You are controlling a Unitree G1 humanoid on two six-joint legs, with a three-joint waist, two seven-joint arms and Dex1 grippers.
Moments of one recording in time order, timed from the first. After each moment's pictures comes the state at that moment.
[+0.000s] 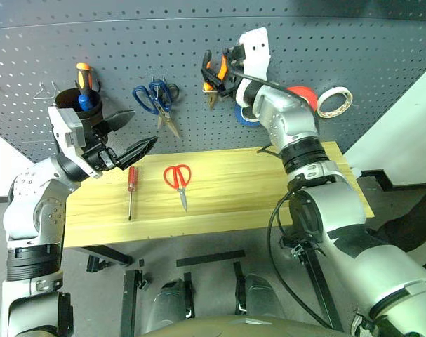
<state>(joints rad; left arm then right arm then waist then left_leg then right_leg) -0.38 0.61 0.29 -0.04 -0.65 0.25 -0.98 -1.28 -0.15 -0.09 0.84 0.17 0.21 0.43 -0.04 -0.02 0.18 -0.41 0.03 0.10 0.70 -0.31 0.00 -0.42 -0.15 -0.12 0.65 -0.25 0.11</state>
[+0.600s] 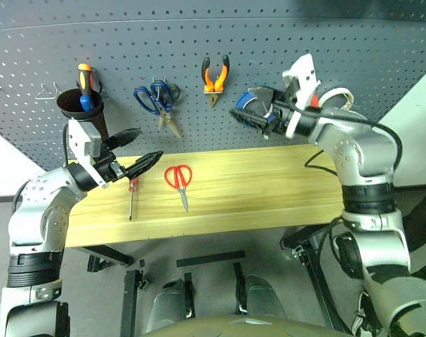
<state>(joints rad) -0.31 0.63 0.22 -0.08 -0.57 0.34 -0.87 -0.79 -0.48 -0.02 0.03 0.42 0.64 0.89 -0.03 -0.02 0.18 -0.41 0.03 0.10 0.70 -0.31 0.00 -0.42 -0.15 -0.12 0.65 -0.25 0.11</state>
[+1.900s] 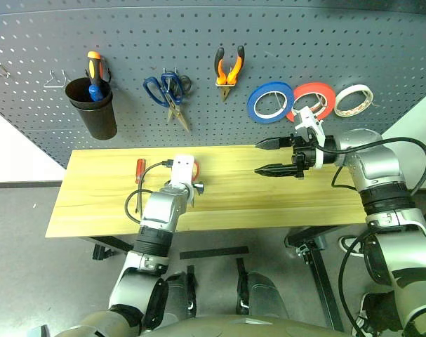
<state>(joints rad) -0.59 -0.06 0.00 0.23 -0.05 0.98 0.15 -0.83 -0.63 0.11 0.52 0.30 0.33 1.46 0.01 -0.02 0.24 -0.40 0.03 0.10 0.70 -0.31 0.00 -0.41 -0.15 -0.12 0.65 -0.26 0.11</state>
